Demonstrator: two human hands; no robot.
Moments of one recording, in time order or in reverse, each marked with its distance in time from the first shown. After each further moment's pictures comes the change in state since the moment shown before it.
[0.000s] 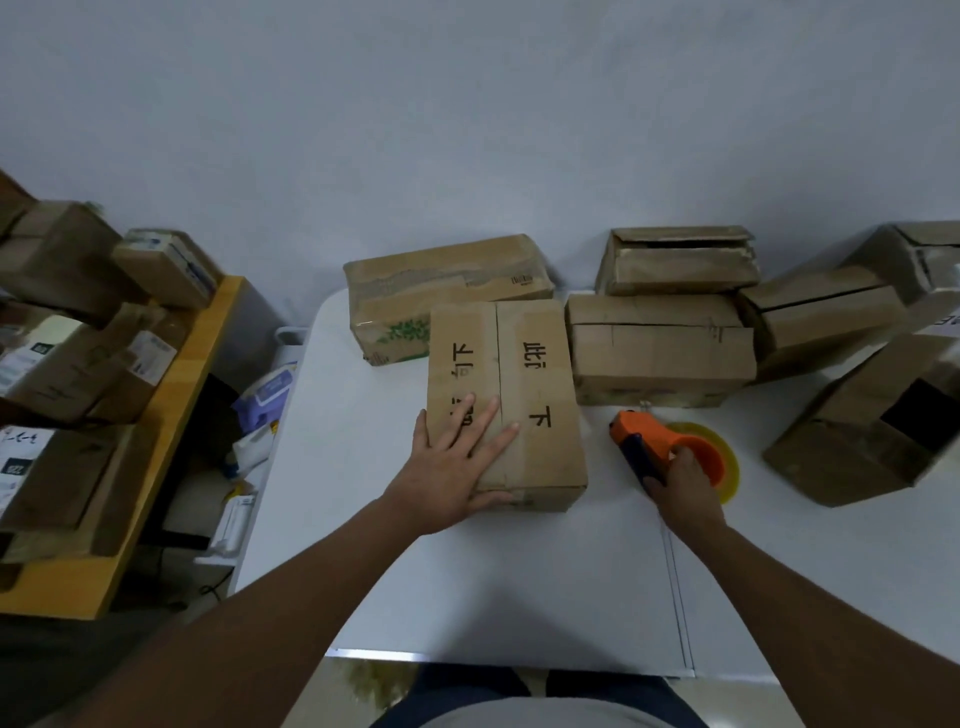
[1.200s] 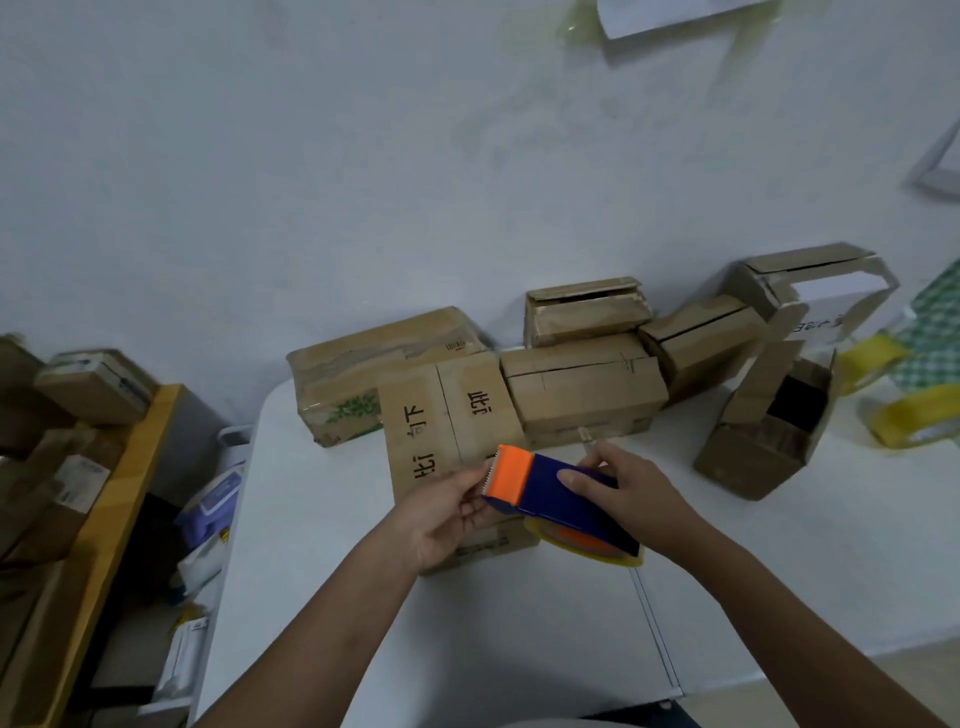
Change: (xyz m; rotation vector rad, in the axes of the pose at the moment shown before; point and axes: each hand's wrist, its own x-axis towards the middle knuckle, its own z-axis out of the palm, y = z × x) left_hand 0.019 0.051 -0.091 -2.013 -0.182 -0.651; right_hand -0.105 -0.077 -0.100 0.389 -0.073 -0.332
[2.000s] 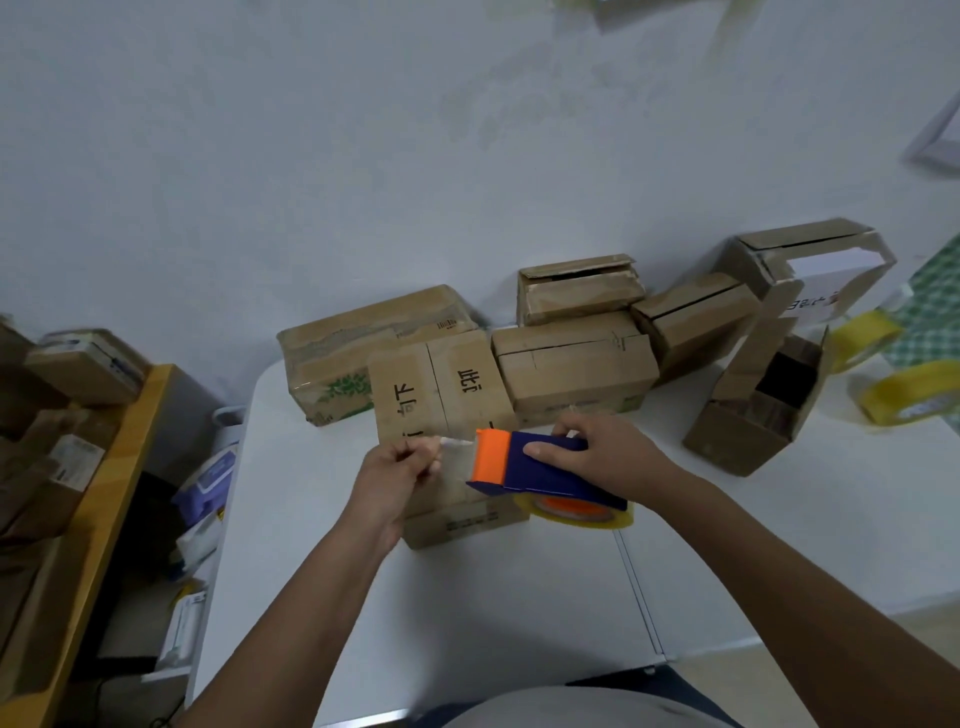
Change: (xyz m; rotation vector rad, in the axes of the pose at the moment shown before) left_hand -0.002 -0.005 -0.029 0.187 0.297 0.335; right_hand 0.025 -0.002 -0.007 -0.250 -0.105 -0.085
